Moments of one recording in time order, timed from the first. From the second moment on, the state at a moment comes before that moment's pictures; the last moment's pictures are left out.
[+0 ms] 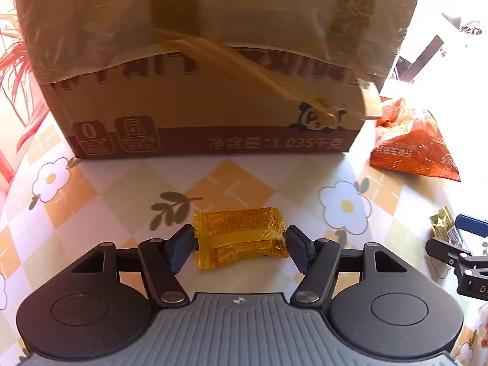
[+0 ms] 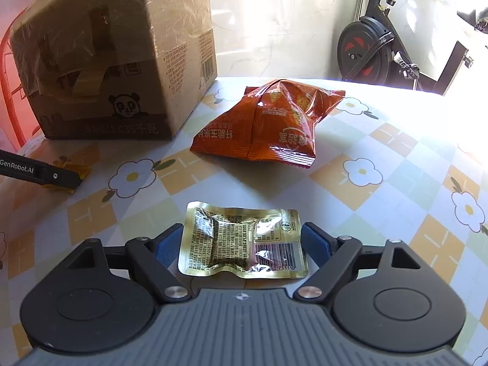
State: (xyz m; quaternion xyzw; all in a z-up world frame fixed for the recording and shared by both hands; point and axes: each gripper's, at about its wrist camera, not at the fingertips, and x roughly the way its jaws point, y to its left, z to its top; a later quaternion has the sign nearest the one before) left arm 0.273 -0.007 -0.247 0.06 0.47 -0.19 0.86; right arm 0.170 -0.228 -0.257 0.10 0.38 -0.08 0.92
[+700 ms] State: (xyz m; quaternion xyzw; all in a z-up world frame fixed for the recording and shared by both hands) left arm 0.223 -0.063 -0.247 0.04 0.48 -0.22 0.85; right arm 0.149 -0.243 -0.260 0.11 0.35 -0.07 0.93
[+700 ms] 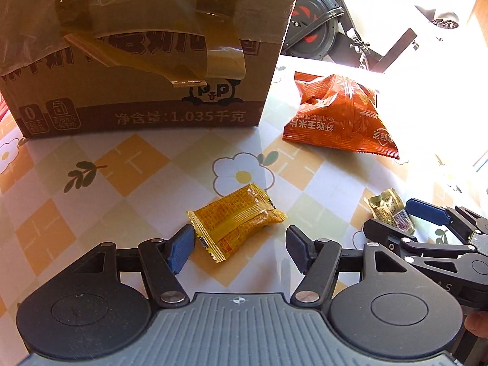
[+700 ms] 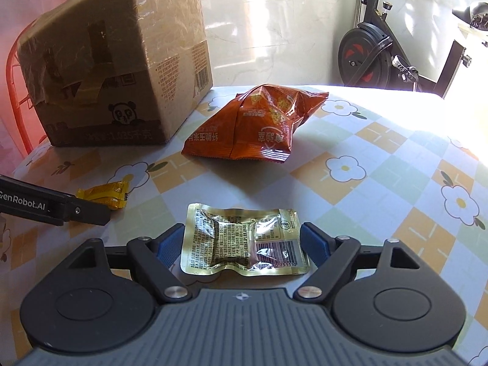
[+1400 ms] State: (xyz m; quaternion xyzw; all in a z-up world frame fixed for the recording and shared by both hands) left arm 0.220 -0.079 -0.251 0.13 0.43 -0.25 0.86; right arm 0.144 -0.239 -0.255 0.10 0.34 -0.05 0.93
